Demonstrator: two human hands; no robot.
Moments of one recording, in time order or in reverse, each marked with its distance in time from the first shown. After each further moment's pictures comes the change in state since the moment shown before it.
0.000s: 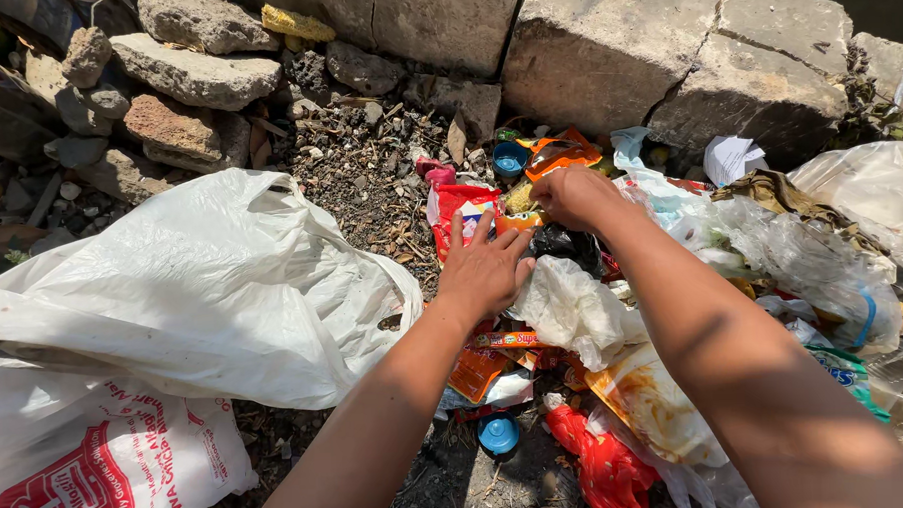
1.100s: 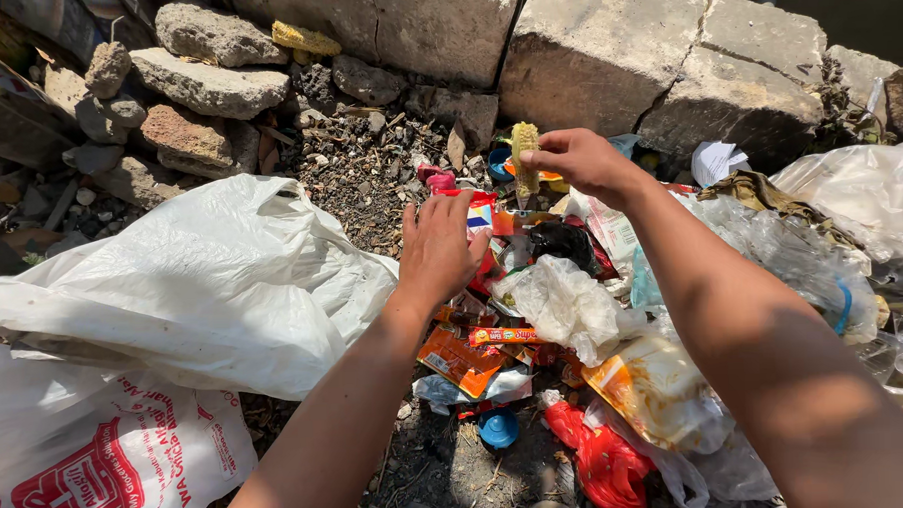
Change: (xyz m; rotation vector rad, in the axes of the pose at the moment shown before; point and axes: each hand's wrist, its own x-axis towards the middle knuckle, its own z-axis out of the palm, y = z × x) left_hand -0.019 -0.024 -0.041 -0.194 0.383 -0.139; right_hand -0.006 -0.008 -0.047 0.869 0.067 0.045
